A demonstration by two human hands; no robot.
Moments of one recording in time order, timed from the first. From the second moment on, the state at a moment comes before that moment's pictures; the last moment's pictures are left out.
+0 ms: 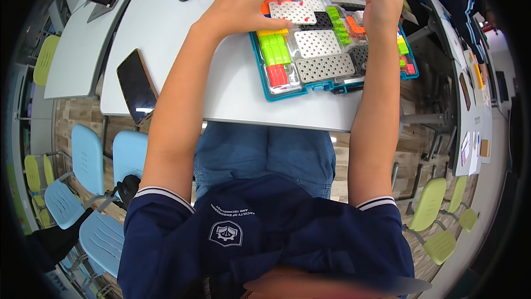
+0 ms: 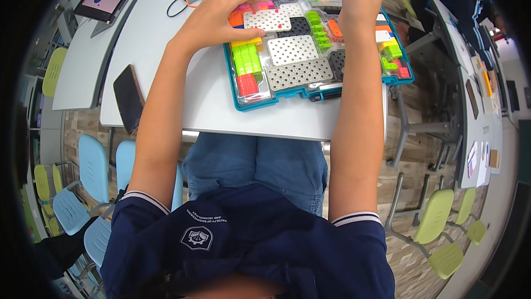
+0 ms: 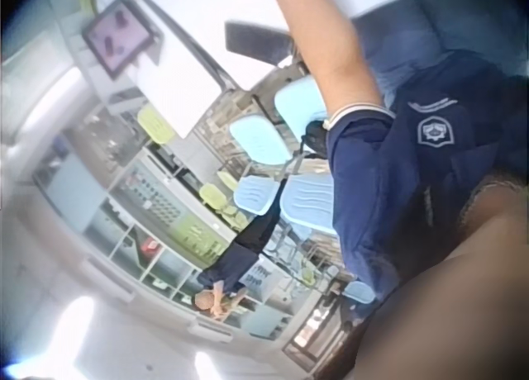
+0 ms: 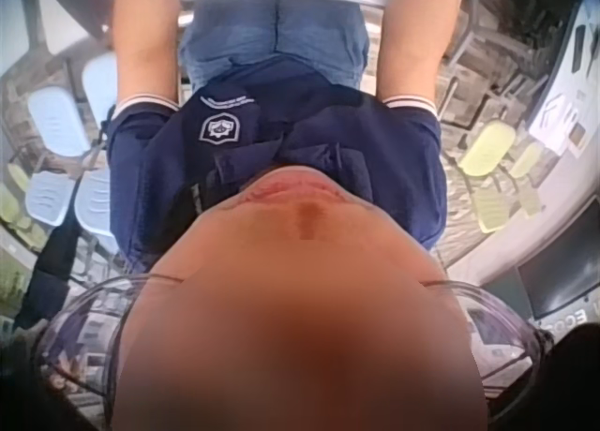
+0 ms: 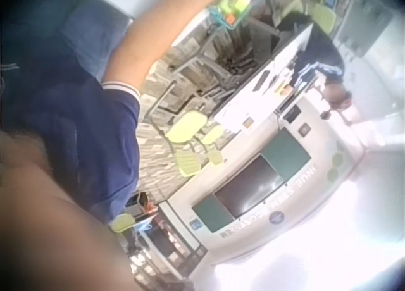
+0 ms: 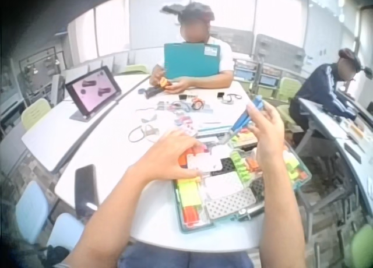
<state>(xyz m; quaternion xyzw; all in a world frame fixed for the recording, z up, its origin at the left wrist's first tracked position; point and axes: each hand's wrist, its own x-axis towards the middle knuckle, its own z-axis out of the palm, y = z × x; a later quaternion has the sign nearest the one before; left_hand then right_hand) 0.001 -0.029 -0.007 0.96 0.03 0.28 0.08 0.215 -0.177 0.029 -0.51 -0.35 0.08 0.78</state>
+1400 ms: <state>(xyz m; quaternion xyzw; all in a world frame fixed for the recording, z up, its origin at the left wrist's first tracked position) 0.018 -0.034 0.042 0.97 0.03 0.21 0.12 0.230 -0.180 0.030 -0.52 -0.34 -0.05 0.78</state>
